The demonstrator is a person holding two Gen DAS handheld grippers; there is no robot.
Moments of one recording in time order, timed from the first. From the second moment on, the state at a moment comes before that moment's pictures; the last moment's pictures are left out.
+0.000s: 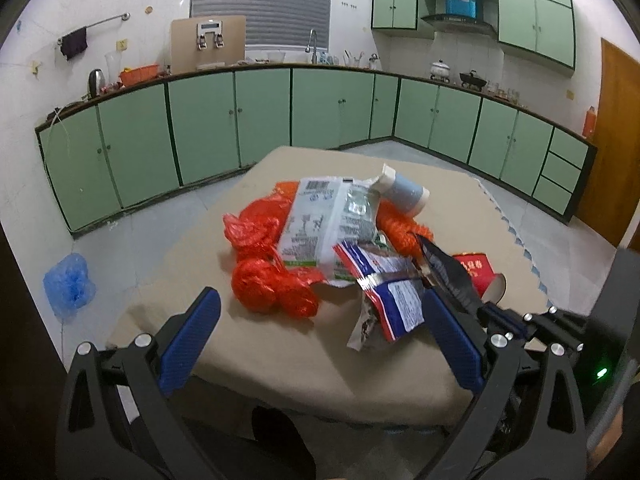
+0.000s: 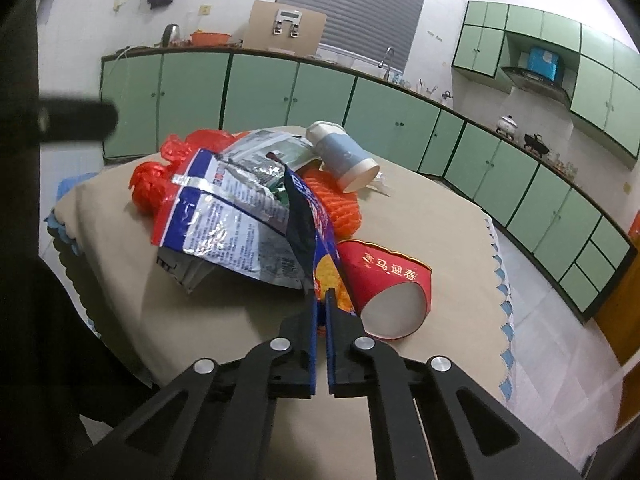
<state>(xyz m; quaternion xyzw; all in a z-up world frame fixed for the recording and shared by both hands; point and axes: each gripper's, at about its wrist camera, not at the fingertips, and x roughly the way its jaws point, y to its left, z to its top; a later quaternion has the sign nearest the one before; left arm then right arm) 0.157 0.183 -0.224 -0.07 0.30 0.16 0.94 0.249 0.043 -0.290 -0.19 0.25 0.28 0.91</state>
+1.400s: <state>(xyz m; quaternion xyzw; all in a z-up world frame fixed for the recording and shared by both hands) 0.201 0.156 -0.246 -0.08 0.29 0.09 0.95 0.249 -0.015 -0.237 -0.10 0.24 0.27 0.93</state>
